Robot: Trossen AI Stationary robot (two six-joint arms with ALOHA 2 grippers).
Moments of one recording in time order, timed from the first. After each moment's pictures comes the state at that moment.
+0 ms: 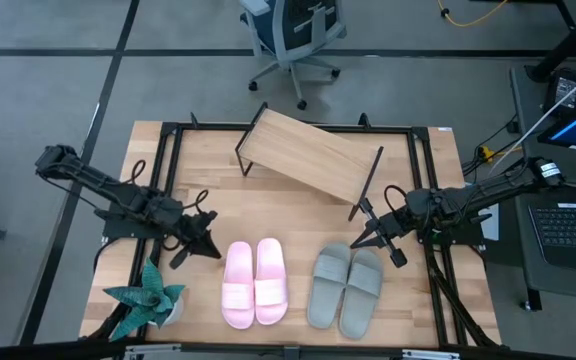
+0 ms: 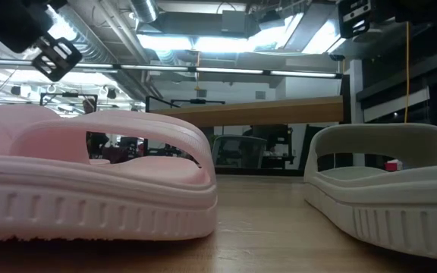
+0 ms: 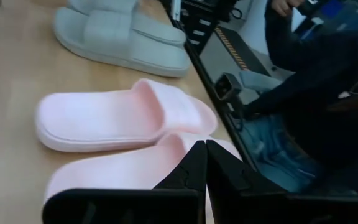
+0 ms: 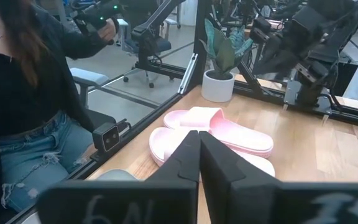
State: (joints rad) left arm -0.38 0.68 0.35 -0.05 0.16 -0.43; right arm 0.26 0.86 0.43 0.30 -0.23 -0.08
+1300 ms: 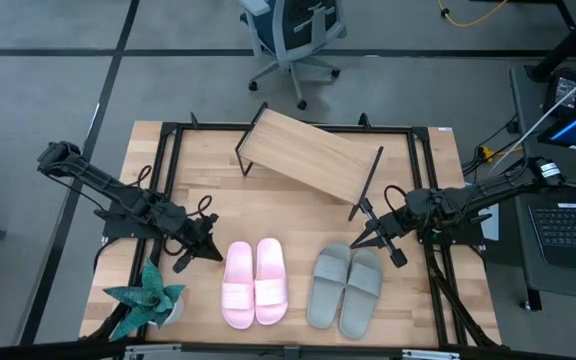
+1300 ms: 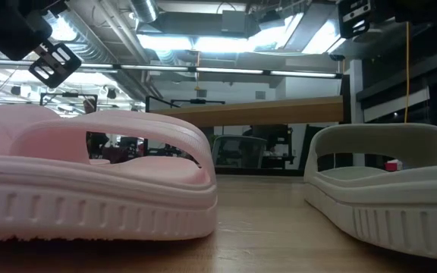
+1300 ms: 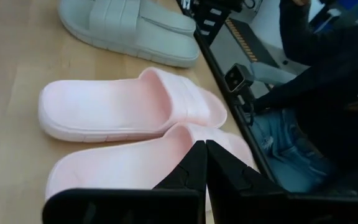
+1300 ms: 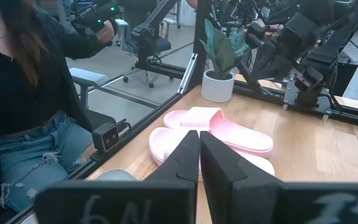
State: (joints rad) left arm -0.42 0.76 0.35 -0.02 0.11 -0.45; right arm 0.26 0.86 0.43 0.30 -0.23 -0.08
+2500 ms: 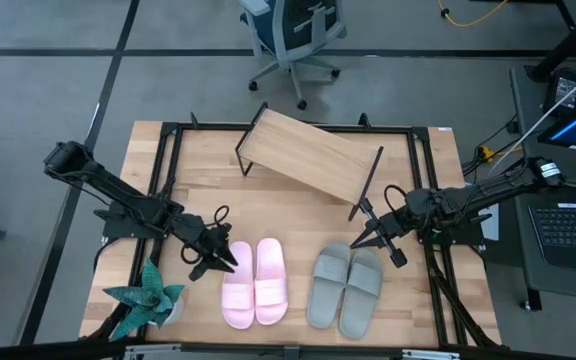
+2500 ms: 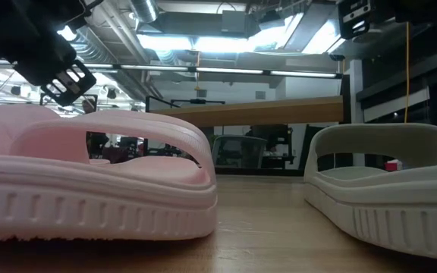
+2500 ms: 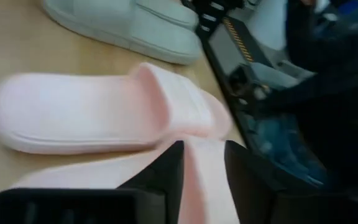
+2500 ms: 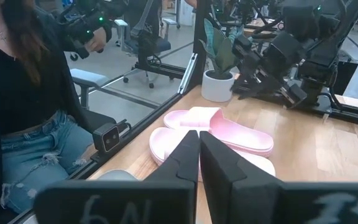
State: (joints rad) left arm -0.41 1.06 0.35 0.28 0.16 -0.51; right arm 0.26 0.86 0.43 0.30 -0.23 -0.06
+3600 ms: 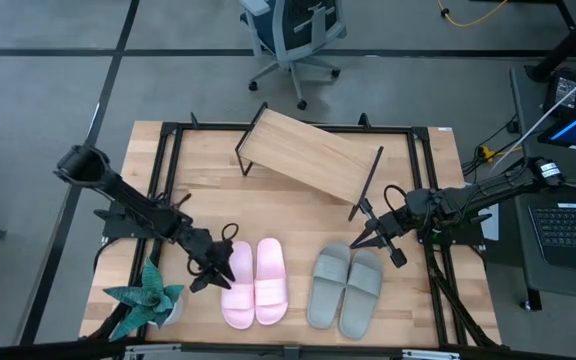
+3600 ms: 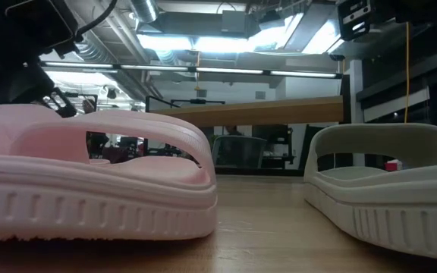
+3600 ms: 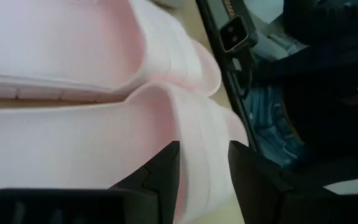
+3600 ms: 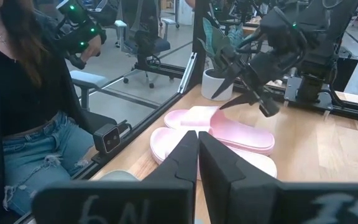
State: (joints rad) left arm -0.49 1.29 0.35 0.41 0.20 -0.63; right arm 0.26 0.87 0.43 0.30 -0.23 -0.05
